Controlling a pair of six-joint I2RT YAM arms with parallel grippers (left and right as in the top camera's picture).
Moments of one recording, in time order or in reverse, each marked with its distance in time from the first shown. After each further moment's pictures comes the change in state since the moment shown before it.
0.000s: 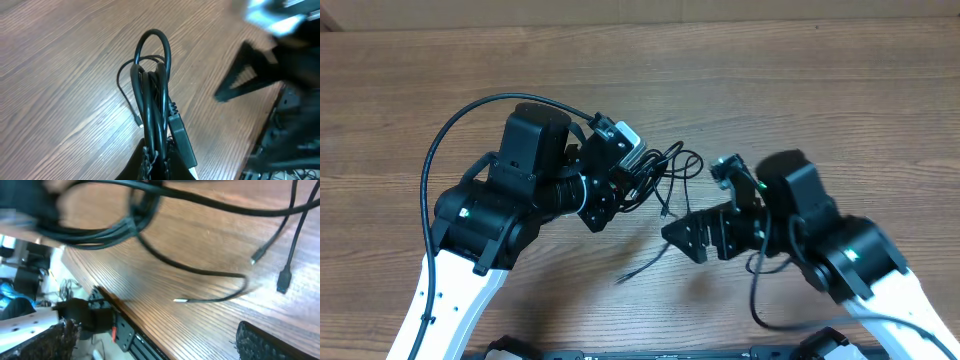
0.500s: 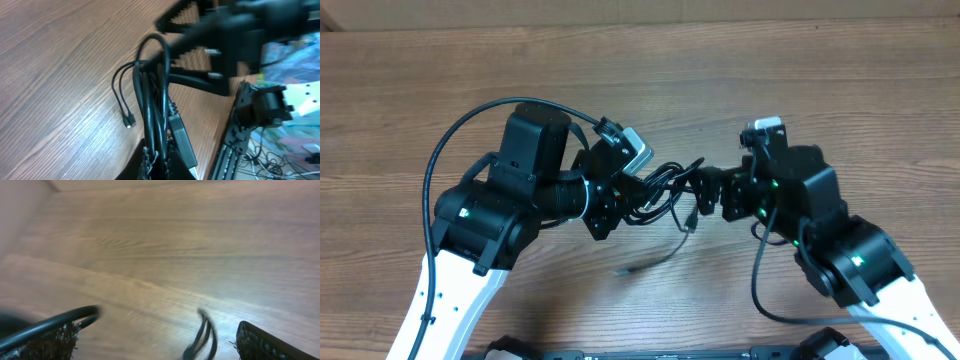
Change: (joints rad) left arm 0.000 0.000 0.000 -0.003 0.200 0.000; right arm 0.000 0.016 0.000 0.221 0.522 -0.035
